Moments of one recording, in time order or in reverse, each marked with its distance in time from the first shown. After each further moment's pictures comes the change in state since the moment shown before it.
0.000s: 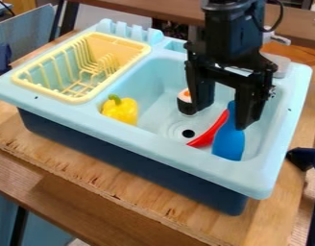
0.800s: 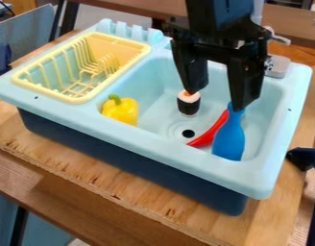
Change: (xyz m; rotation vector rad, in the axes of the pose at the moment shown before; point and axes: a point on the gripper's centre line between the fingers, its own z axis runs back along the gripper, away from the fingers) arm -0.017 -0.011 0.037 -0.040 -0.117 0.010
